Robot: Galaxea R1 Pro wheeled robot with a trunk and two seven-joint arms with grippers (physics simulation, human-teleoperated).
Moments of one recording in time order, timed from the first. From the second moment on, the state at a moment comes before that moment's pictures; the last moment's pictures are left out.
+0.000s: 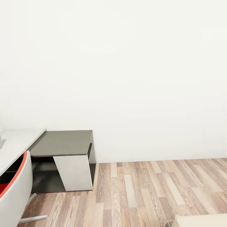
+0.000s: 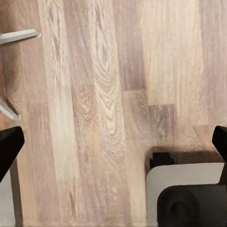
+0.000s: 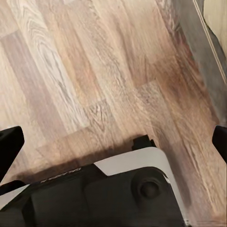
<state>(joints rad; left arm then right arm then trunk) -0.34 0.14 -0.45 -0.07 0.37 -0.10 0.02 -0.17 -0.05 0.07 -0.40 -0.45 0.11 -0.07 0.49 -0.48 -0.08</state>
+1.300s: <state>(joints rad) -0.21 0.10 -0.45 -0.06 0.38 -0.11 0.04 -0.16 -0.01 0.09 -0.18 -0.44 0.00 -0.07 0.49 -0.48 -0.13</state>
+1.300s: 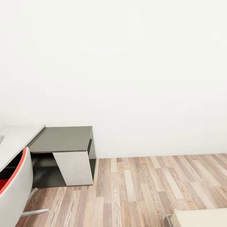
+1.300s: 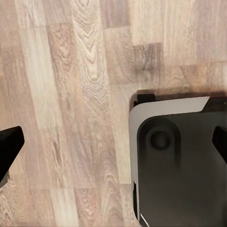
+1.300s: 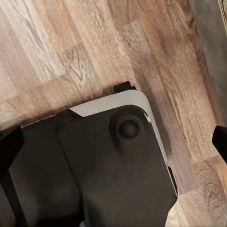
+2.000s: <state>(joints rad) -0.21 0.10 -0.45 -0.06 0.38 -0.11 0.04 -0.16 -0.01 0.10 -0.16 -0.44 -0.09 -0.07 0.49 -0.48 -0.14</state>
